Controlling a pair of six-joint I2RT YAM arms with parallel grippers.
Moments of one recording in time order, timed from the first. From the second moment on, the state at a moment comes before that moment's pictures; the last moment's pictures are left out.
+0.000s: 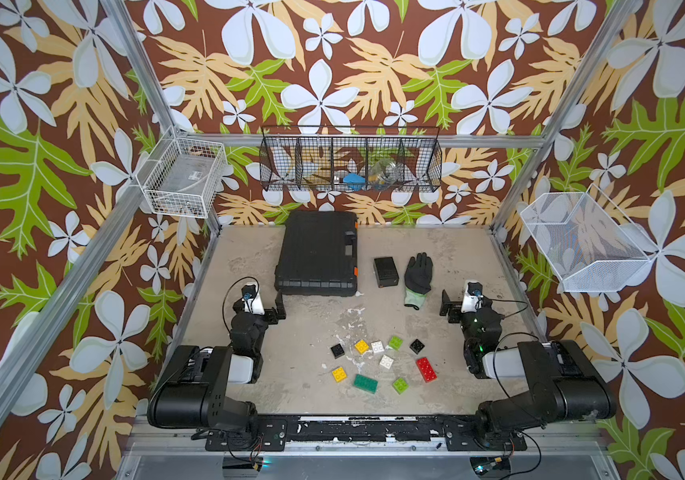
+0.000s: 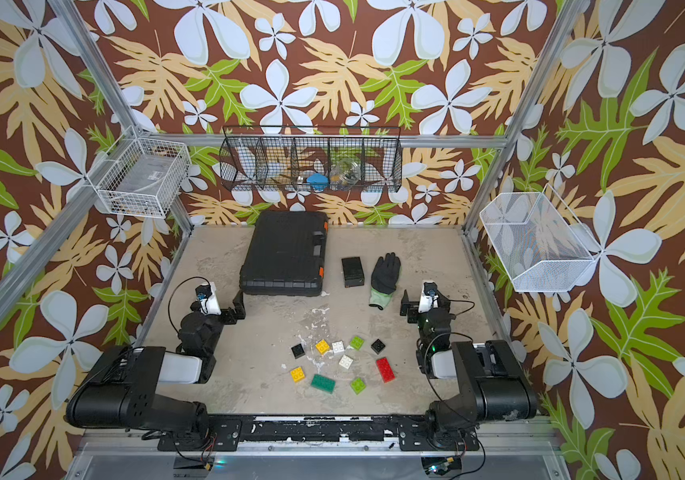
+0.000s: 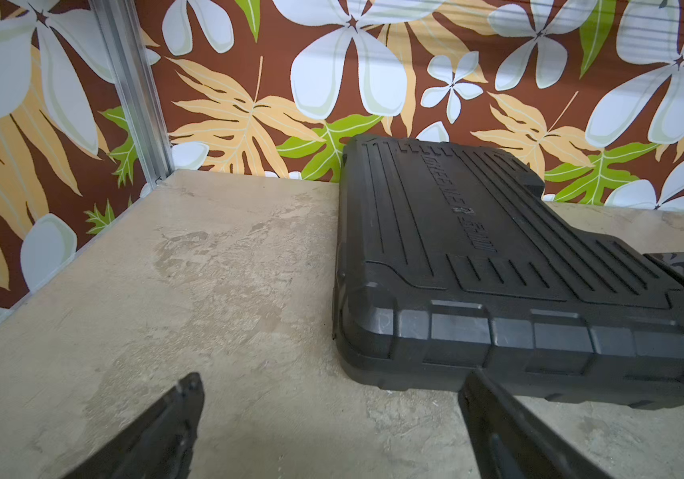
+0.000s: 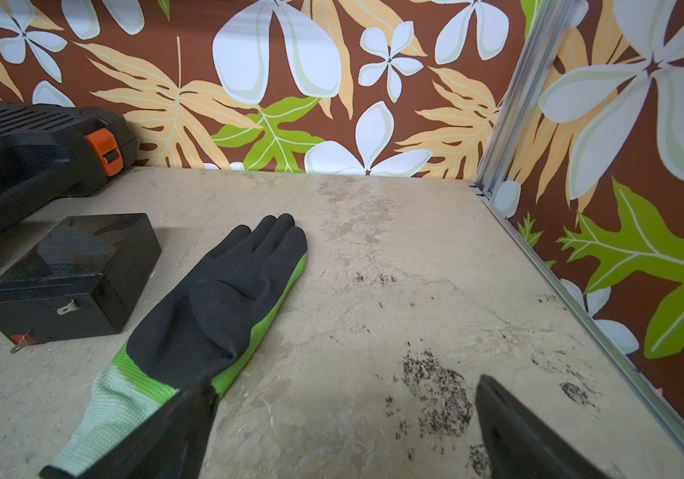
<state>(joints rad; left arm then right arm) -0.03 1.45 0.16 1.15 -0.04 -0.10 0.03 1.48 0.20 1.10 0.09 -0.05</state>
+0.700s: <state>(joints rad) -0.03 1.45 0.16 1.15 -0.04 -0.10 0.03 1.50 0.18 1.14 0.09 -0.05</state>
